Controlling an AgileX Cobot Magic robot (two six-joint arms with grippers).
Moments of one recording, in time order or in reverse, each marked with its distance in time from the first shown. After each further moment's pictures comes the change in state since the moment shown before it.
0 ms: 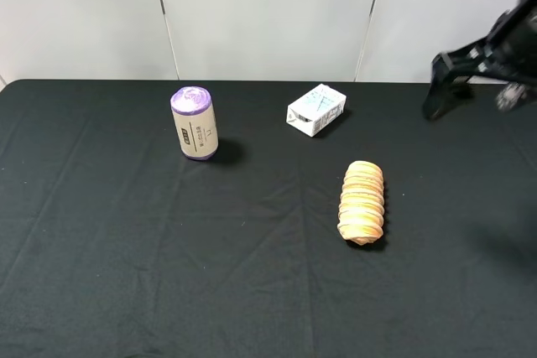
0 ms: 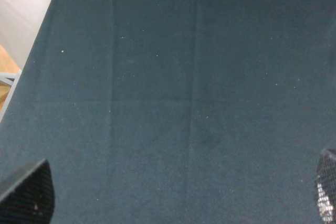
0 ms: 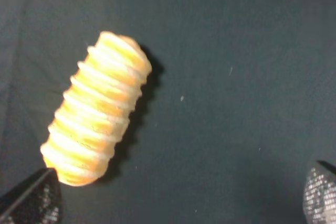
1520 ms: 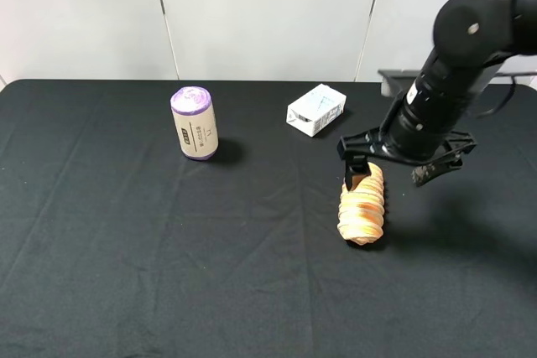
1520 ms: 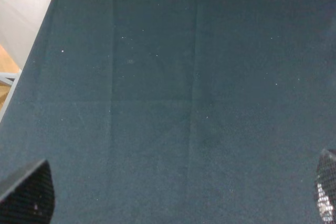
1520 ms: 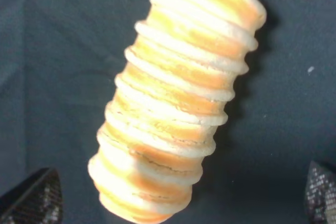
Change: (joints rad) left arm 0.000 0.000 0.000 0.000 0.000 0.000; right arm 0.210 0.294 0.134 0.017 -0.238 0.279
